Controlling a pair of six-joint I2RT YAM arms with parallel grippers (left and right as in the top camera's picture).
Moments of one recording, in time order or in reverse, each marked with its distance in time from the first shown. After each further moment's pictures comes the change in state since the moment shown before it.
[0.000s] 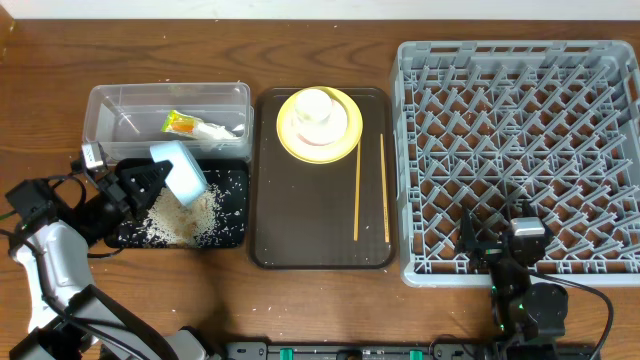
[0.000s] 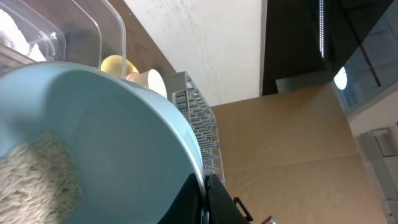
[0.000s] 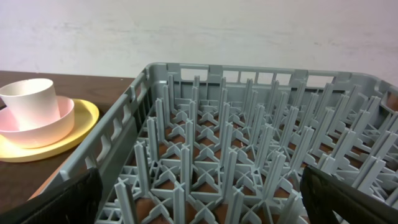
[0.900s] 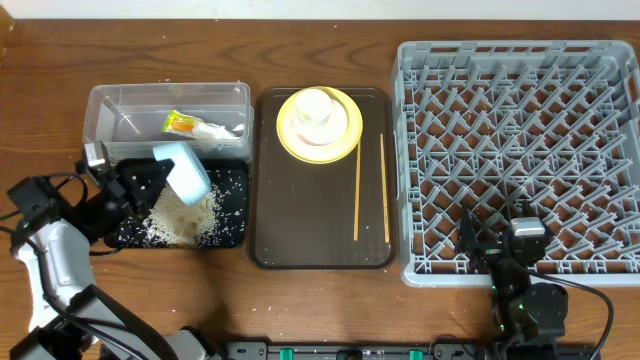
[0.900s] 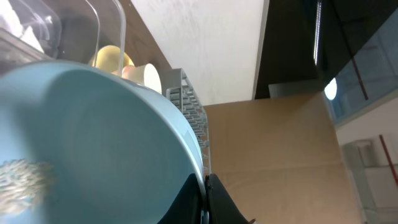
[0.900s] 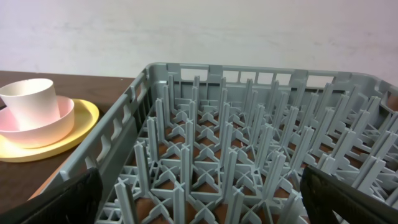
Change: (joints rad) left arm -0.010 0.000 -0.001 0.013 0.003 -0.116; right arm 0.000 0.000 0.000 0.000 0.000 0.000
